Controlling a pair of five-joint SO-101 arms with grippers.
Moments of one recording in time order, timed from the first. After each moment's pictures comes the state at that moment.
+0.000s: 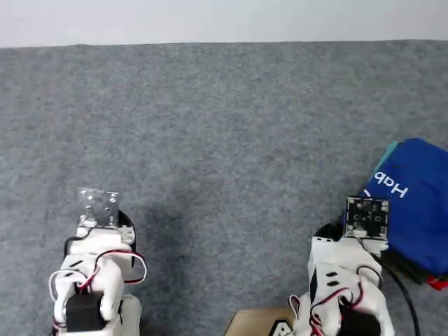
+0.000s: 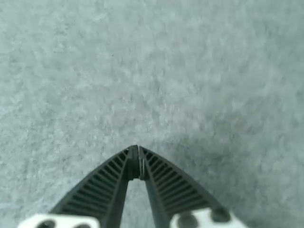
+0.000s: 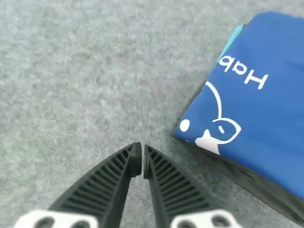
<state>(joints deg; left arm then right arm) -8.0 -103.4 82.5 74.6 -4.1 9.2 -103.5 67.0 85.5 5.6</state>
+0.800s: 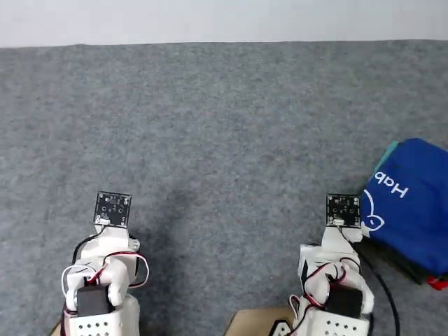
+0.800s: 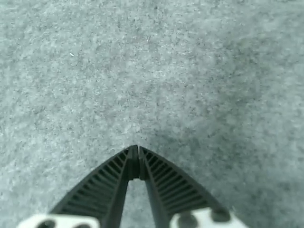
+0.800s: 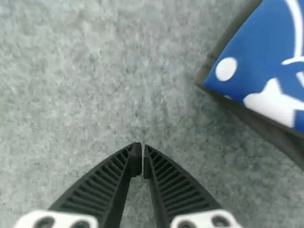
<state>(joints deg) -11.3 -103.7 96.6 73.4 -7.8 9.2 -103.2 92.9 77.1 6.2</state>
